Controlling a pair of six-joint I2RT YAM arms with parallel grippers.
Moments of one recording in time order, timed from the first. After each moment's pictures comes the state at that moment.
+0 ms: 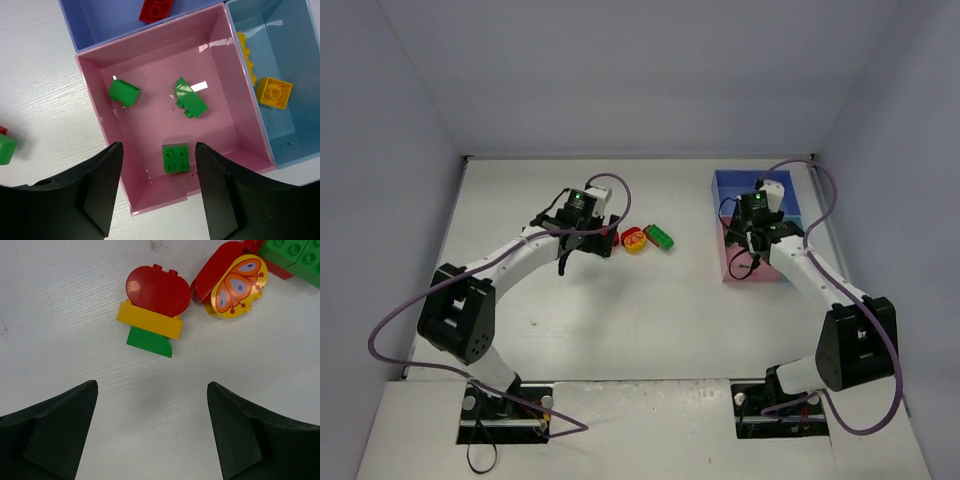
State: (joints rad) left arm -0.47 1.61 1.17 -0.40 -0.06 -0.16; right arm 0.24 1.41 0.97 -0.43 0.39 0.44
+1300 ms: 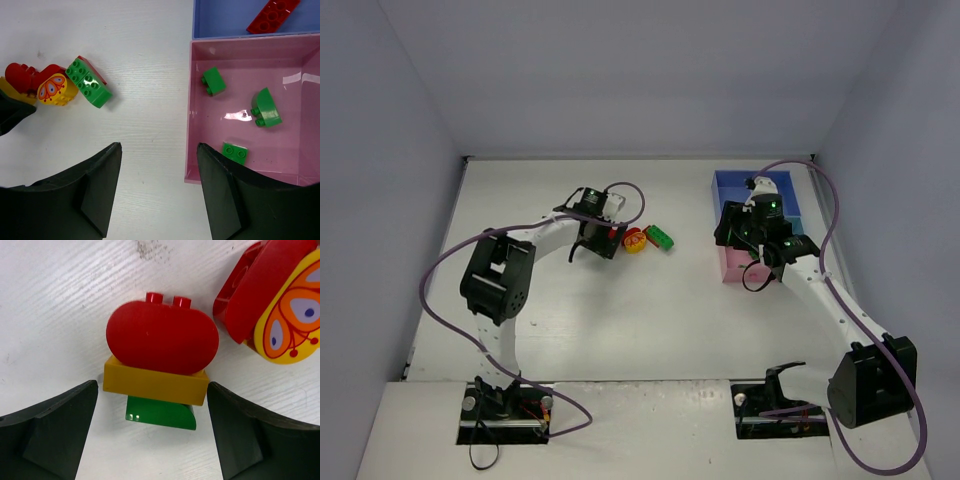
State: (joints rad) left arm -0.43 1.96 1.35 -0.41 0.02 0.05; right arm 0.24 1.22 0.91 -0.34 0.01 0.31
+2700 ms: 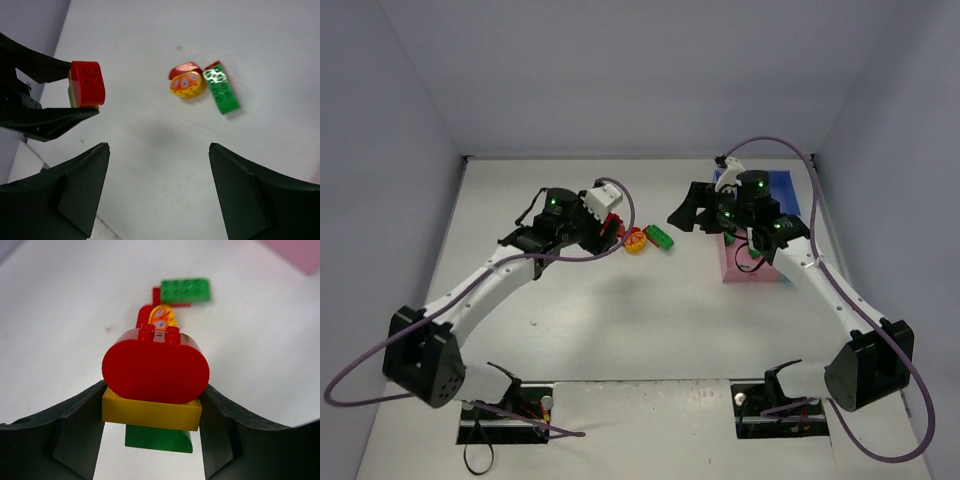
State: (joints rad) left arm -0.47 1.43 1.09 -0.27 0.22 0.22; right arm 0.33 1.29 1.09 -0.32 -0.37 0.41
